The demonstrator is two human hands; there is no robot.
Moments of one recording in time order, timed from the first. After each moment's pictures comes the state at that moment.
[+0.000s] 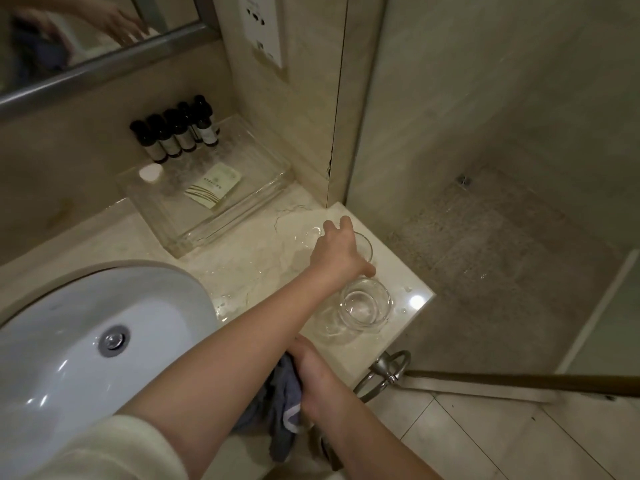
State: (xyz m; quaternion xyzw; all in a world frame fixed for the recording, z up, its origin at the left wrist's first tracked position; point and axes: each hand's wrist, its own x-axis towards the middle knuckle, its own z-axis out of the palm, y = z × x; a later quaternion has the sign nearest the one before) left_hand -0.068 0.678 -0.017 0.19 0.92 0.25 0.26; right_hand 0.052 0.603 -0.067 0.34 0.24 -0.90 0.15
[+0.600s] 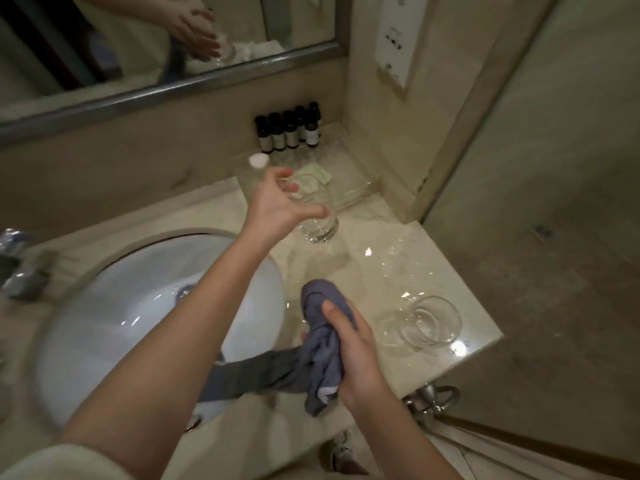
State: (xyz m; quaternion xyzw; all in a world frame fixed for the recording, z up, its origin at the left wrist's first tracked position) left_hand -0.125 0.504 0.050 -0.05 0.83 0.55 0.07; right_hand 0.046 0.594 -0.016 0.29 0.39 -0.87 0.09
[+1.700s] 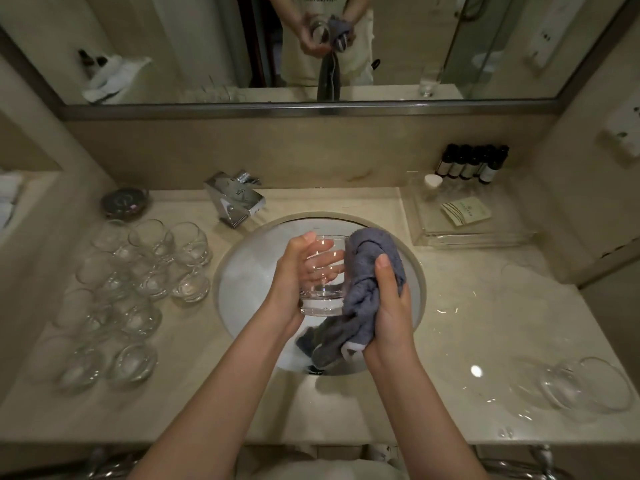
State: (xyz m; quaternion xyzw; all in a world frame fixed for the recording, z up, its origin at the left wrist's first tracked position) left_hand 0.050 0.293 0.071 -0.25 0.52 0.82 0.04; right_hand 0.053 0.408 0.059 0.15 0.44 -0.88 0.09
